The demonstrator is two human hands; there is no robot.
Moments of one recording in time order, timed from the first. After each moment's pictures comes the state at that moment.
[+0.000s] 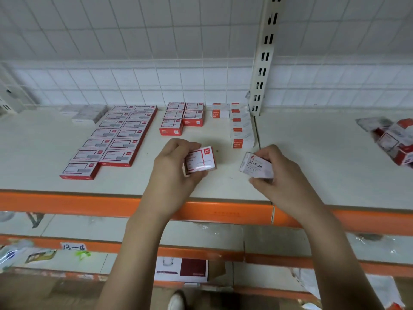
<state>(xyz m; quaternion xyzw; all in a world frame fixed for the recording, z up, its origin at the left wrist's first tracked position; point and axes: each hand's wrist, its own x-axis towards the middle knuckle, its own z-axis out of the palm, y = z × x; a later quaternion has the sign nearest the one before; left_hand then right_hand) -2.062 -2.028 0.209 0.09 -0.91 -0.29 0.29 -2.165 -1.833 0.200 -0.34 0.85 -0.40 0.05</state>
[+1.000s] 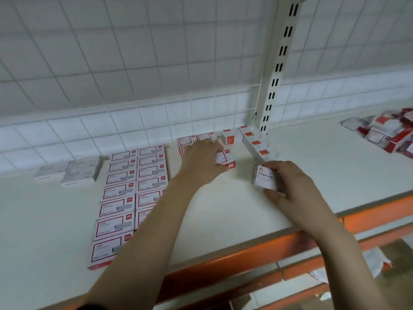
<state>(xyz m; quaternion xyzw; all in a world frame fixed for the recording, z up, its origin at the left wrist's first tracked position) -2.176 -2.157 0.211 -0.05 -0.98 -0.17 0.09 -2.131 -1.943 0.202 -0.23 0.91 -0.33 -0.11</state>
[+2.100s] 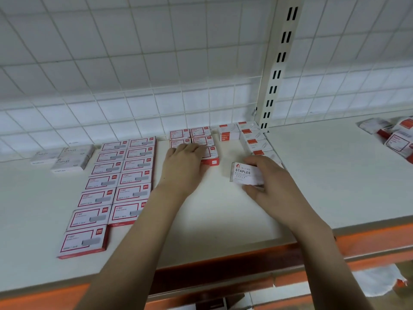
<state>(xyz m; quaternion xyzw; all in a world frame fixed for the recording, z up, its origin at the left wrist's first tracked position) -2.167 -2.145 0.192 0.02 -0.99 -0.05 0.12 -2.176 -1.939 0.191 -0.29 0.89 -0.36 -0.04</state>
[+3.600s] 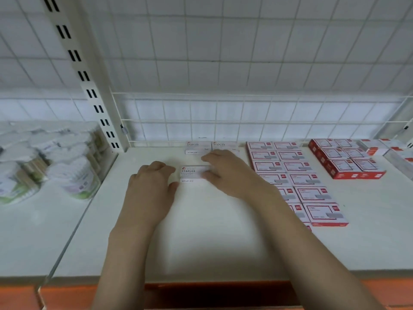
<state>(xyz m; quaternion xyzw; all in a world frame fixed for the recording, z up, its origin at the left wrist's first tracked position) -1.953 -2.481 0.204 0.21 -0.96 -0.13 0.13 -2.081 -2.349 0.202 -0.46 0.87 -0.18 0.03</state>
